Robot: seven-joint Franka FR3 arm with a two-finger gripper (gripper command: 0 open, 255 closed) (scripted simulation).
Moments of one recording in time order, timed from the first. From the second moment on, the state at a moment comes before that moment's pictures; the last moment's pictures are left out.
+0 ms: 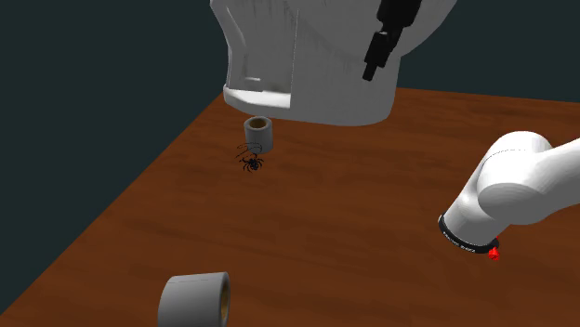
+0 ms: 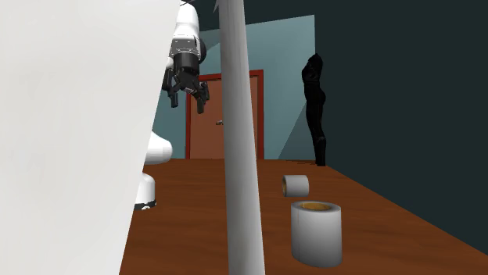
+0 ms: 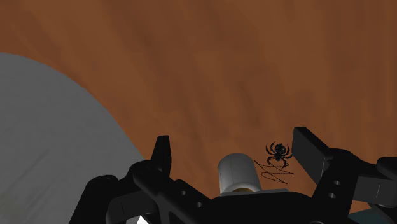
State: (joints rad) arm -0.02 -0.77 0.01 -2.33 -0.02 1.71 -0.12
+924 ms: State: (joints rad) arm 0.00 -0.33 0.09 -2.17 0.00 1.93 -0.02
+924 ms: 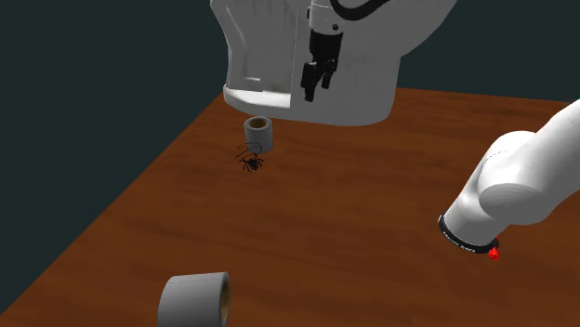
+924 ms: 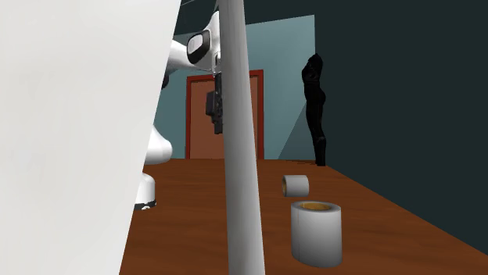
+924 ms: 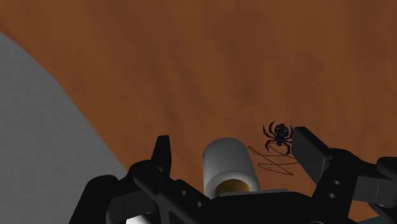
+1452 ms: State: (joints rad) arm 0.01 -0.02 0.12 -1.97 -0.02 2.00 0.04
